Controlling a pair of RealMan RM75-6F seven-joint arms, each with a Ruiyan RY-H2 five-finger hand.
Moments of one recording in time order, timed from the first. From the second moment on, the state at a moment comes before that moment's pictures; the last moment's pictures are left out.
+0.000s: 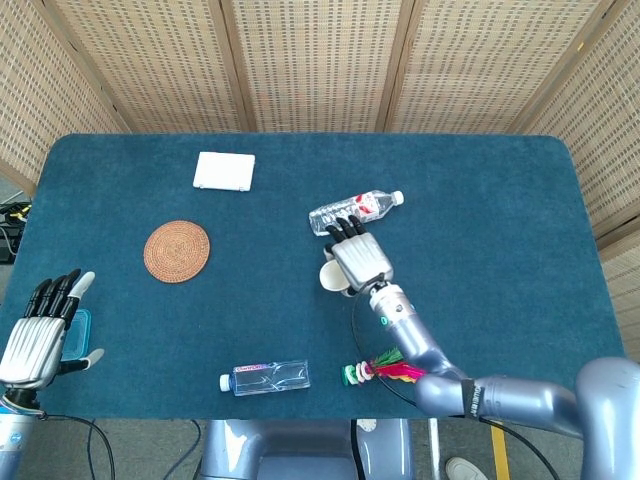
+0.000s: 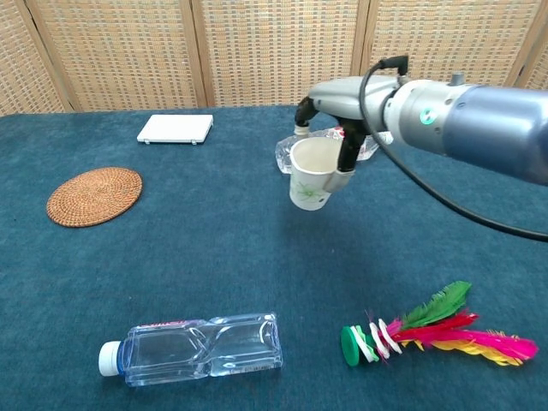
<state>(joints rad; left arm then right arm) -0.13 -1.14 -0.03 -1.74 1.50 1.44 0.14 1.00 -1.58 0.28 -1.55 -0.76 0.95 -0.73</state>
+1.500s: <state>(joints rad) -0.15 -1.13 -0.02 -1.72 1.49 1.40 0.10 1.06 -1.66 0.20 -1.50 -0.69 1.08 -0.82</state>
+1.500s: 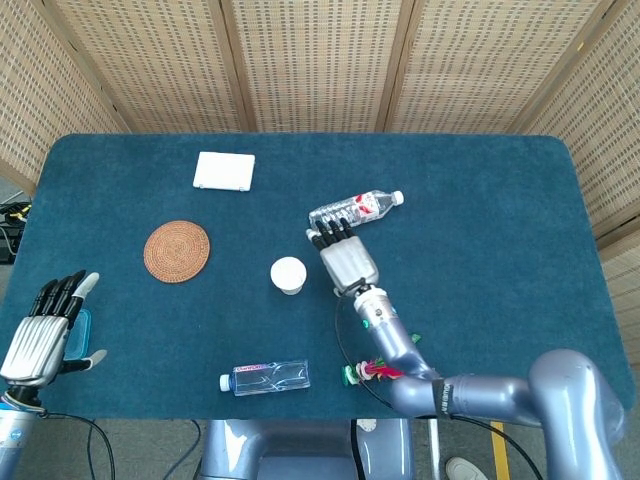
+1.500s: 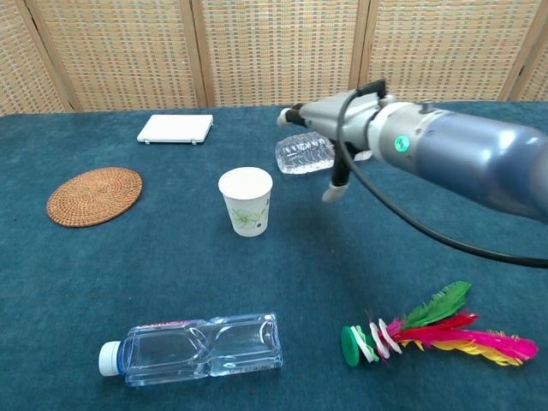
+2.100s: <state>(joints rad) -0.15 -1.15 -0.01 -1.75 1.51 1.41 0.18 0.59 -1.41 -0.09 -1.66 -1.20 1.51 -0.44</state>
